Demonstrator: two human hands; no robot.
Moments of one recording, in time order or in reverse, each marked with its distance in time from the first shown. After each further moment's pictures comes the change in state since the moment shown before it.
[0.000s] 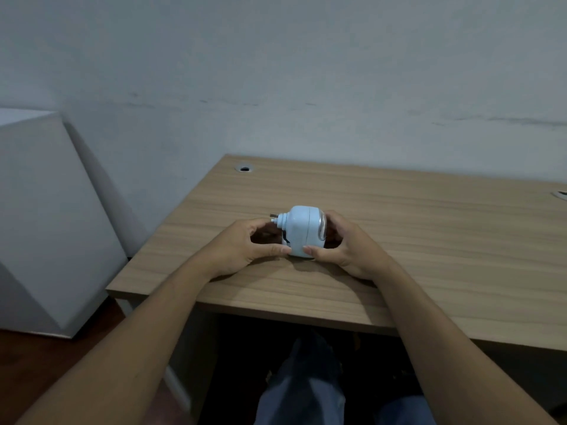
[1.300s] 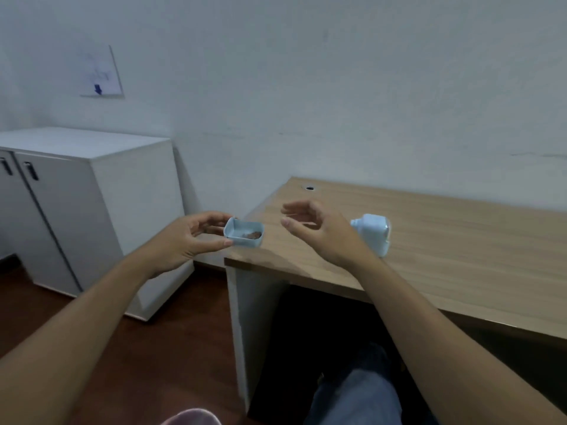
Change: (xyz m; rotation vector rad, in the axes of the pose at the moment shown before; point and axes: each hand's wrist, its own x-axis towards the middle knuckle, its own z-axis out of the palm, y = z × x) left_hand -0.224 0.003 -0.147 0.080 0.290 -0.045; right_hand -0.019 -0.188 0.117 0.173 -0.003 -0.152
